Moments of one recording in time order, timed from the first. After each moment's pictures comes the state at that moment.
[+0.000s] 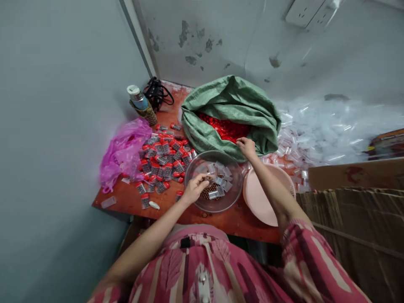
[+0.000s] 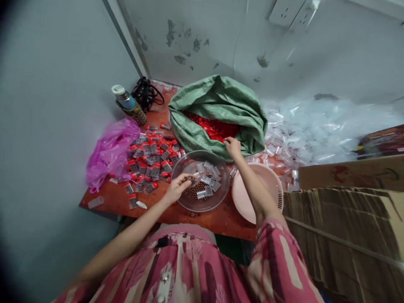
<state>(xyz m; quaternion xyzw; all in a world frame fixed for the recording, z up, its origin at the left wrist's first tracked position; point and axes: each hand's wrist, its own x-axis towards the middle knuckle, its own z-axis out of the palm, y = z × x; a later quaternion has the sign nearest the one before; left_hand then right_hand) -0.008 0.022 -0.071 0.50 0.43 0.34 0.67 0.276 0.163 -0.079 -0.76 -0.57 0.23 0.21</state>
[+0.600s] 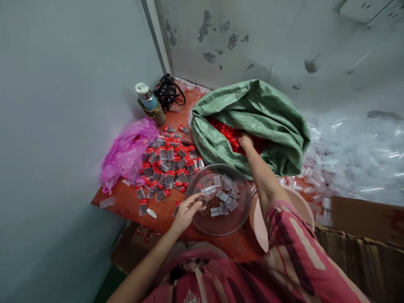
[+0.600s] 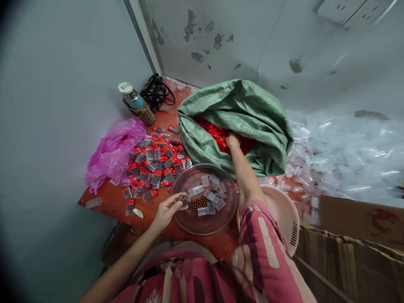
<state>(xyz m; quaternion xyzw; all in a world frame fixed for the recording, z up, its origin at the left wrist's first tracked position) -0.024 0.008 -0.083 0.27 0.51 0.40 0.71 0.245 0.300 -0.138 -0.80 -0.54 0.25 0.11</state>
